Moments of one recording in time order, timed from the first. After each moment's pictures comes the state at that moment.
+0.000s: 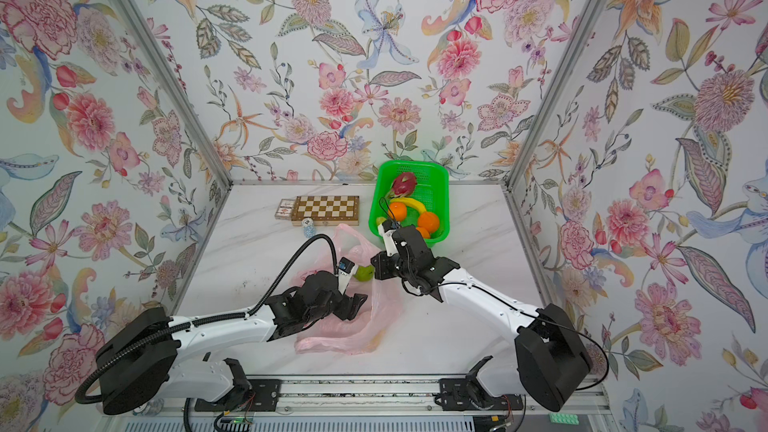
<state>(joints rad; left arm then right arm) -0.95 1.37 0.60 0.13 -0.13 -0.28 0.69 1.35 0.87 -0.11 -0.23 0.52</state>
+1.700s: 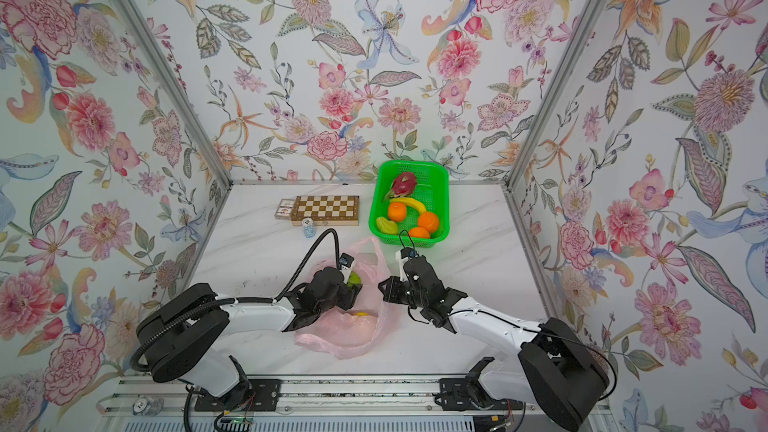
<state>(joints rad) -0.86 1.58 0.60 0.30 -0.21 -0.22 0.71 1.25 0.52 0.09 -0.23 0.81</state>
